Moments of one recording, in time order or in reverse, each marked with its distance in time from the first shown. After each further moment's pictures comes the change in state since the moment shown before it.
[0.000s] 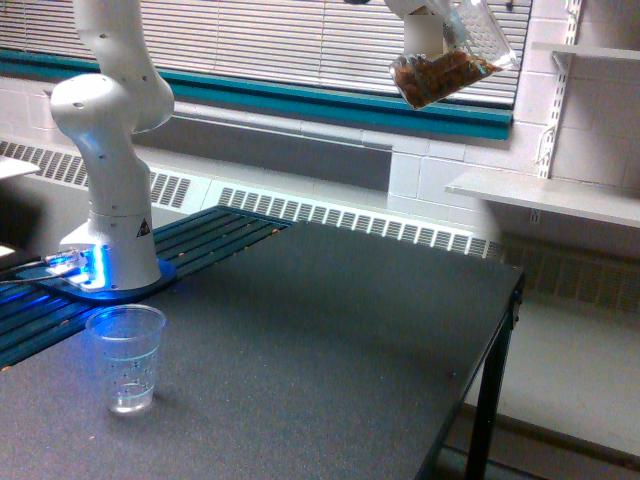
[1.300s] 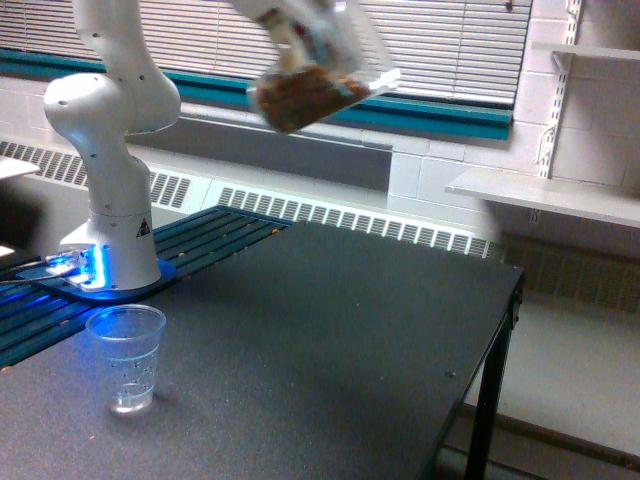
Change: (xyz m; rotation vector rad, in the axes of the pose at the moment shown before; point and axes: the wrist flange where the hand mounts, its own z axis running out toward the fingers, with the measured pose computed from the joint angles) arm 0.045 0.187 0.010 -0.145 0.105 0.023
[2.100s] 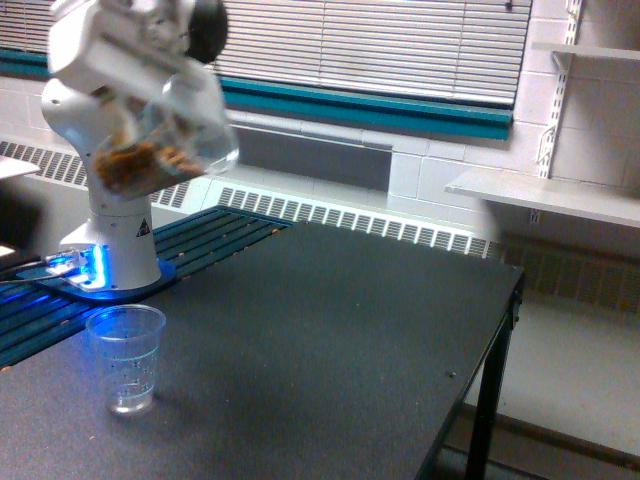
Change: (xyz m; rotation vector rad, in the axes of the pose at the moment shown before) arm -0.074 0.142 0.018 -0.067 -0.053 -0.039
